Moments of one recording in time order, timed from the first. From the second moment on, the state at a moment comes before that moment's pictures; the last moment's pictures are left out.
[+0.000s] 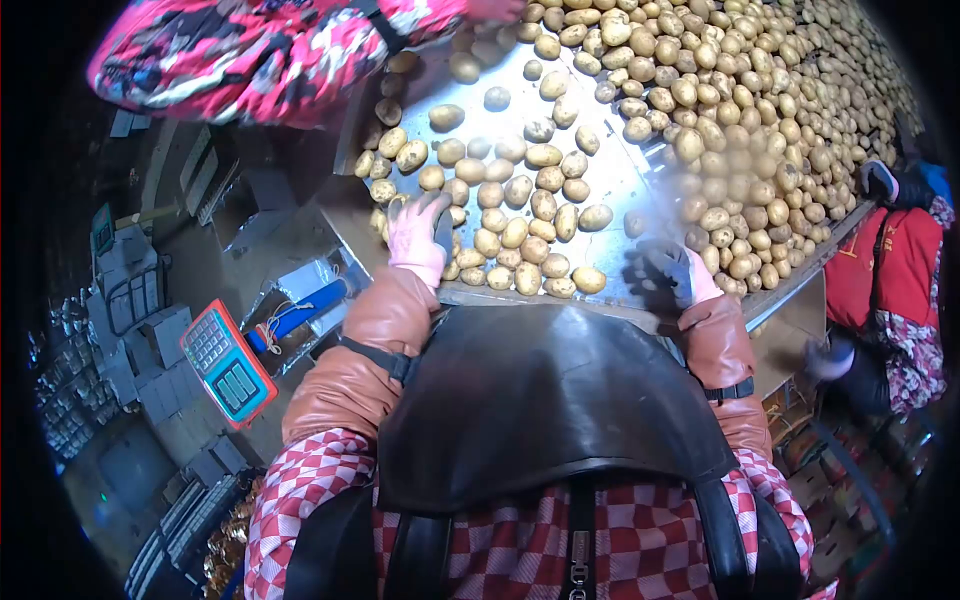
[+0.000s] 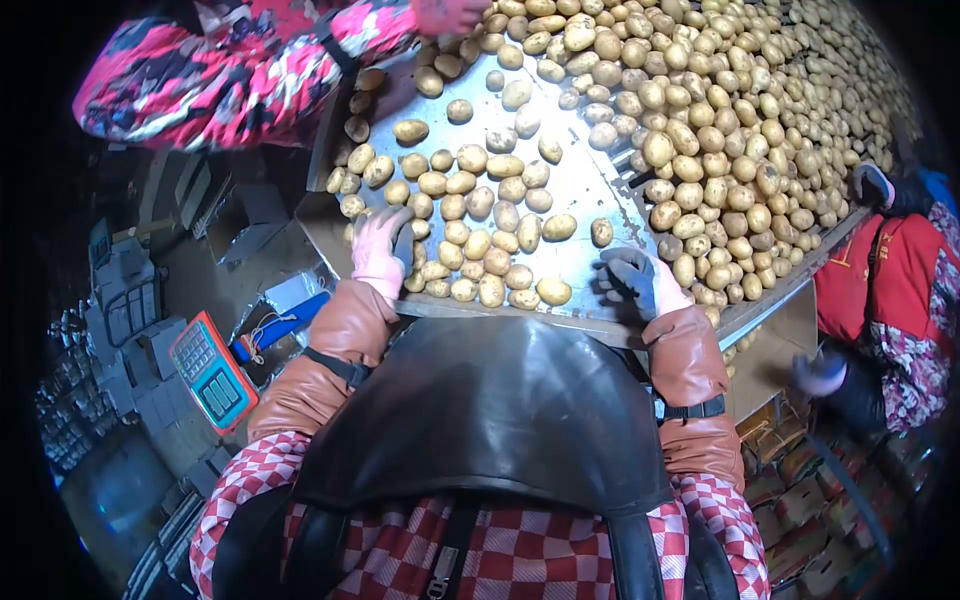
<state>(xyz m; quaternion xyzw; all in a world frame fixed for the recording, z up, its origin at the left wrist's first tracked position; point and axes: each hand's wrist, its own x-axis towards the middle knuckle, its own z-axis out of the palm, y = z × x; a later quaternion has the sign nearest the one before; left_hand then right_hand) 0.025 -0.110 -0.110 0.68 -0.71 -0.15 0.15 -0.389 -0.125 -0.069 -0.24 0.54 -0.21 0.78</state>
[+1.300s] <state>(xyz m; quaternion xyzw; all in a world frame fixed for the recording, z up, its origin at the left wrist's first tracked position) -0.039 -0.127 -0.103 0.72 -0.63 -0.28 -0.08 -0.300 -0.164 -0.181 -0.67 0.44 -0.13 0.59</state>
